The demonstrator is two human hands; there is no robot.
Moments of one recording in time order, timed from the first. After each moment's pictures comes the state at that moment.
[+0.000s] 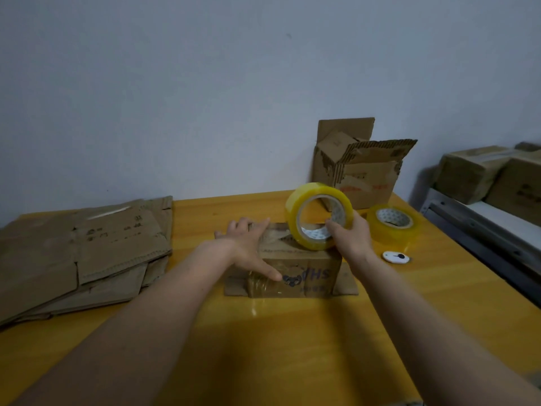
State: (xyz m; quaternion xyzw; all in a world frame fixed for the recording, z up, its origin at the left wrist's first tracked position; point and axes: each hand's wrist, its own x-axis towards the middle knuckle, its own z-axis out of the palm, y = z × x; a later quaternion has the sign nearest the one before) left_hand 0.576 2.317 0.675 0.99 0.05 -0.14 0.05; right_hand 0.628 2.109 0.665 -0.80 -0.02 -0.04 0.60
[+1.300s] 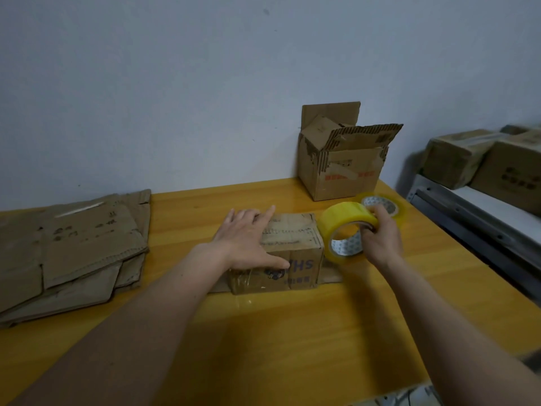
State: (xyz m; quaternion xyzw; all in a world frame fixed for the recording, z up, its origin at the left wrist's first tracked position) left_hand 0.591 2.287 0.656 1.00 -0.04 -0.04 0.04; right_hand 0.654 2.029 0.633 -0.89 -0.02 -0.14 0.43
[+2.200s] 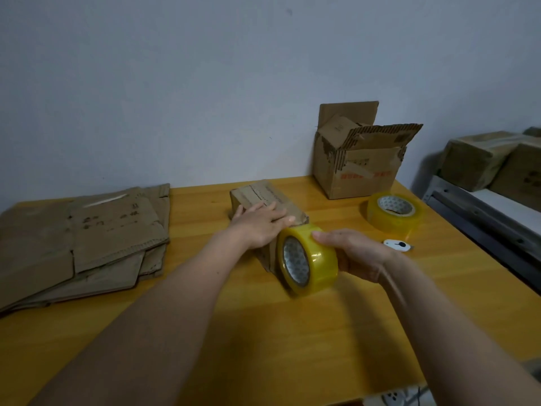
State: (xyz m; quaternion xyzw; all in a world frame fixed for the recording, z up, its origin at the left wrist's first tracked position) left_hand 0.601 2.298 0.664 0.99 0.02 -0.08 0.13; right_hand 0.605 2.082 0.667 -0.70 -0.14 0.34 0.62
